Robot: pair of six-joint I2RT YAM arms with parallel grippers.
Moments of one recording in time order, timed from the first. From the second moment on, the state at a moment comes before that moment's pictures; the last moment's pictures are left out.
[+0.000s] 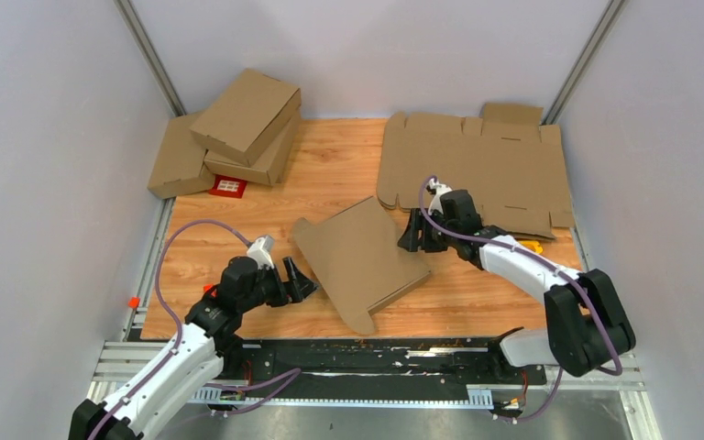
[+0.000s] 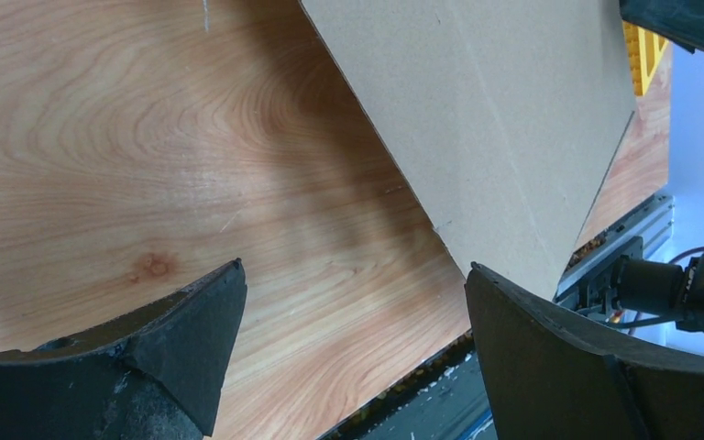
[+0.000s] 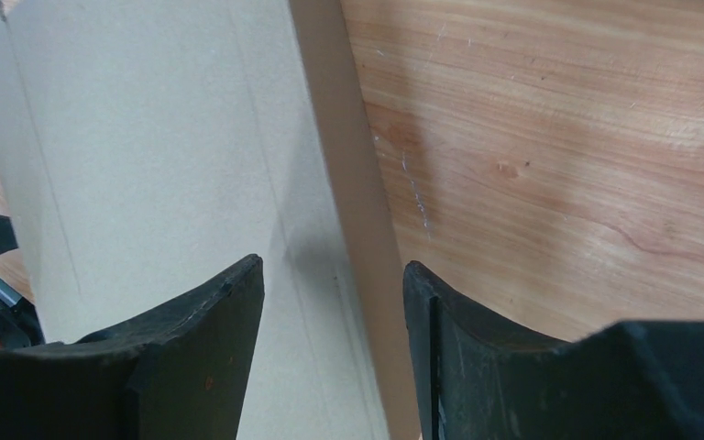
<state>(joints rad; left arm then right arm) -0.48 0.53 0.18 -0.22 0.25 -0.74 0.42 1.34 0.71 -0.12 -0.26 0.41</state>
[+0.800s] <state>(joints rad) -0.48 0.52 0.12 -0.18 0.23 -0.78 0.26 1.49 0.63 0.19 -0.50 0.56</state>
